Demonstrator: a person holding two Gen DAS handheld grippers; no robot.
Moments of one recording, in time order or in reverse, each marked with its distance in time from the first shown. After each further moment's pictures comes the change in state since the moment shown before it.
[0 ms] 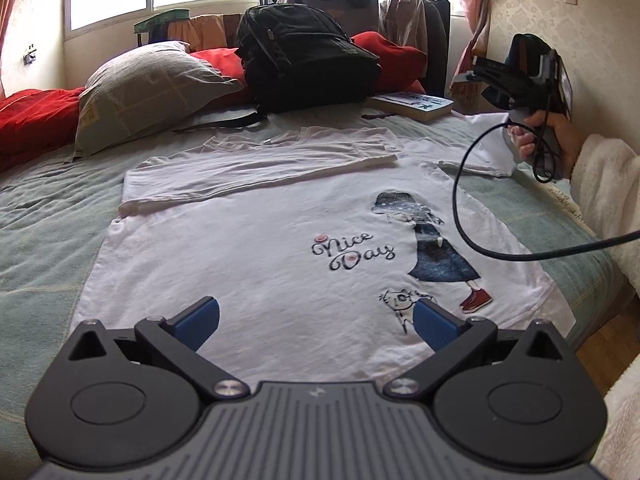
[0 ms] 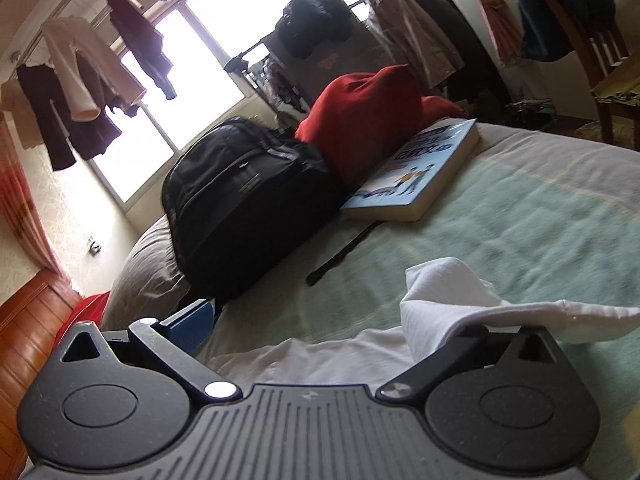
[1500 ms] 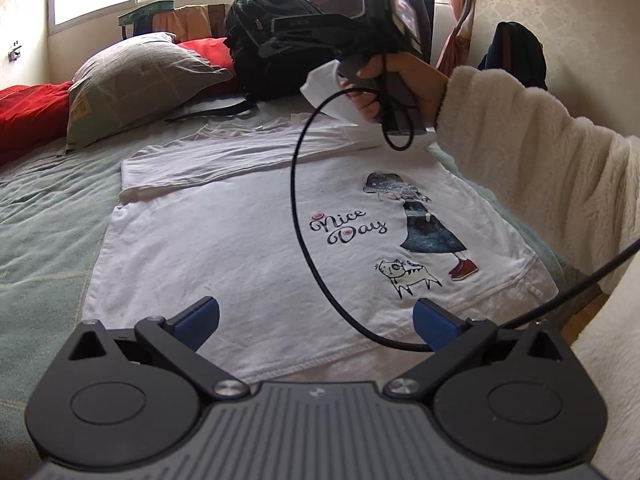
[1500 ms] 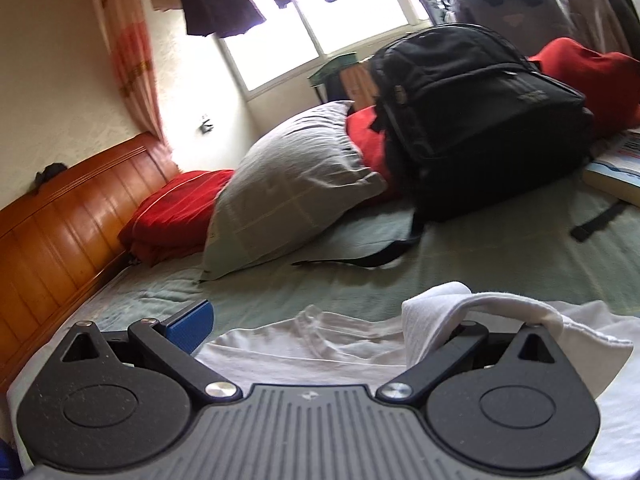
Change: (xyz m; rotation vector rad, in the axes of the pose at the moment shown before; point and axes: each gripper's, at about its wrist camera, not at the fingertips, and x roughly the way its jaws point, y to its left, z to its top) left arm -0.022 0.010 -0.009 0.025 0.042 -0.046; right arm 0.092 0.229 -0.090 -0.335 0.223 0.277
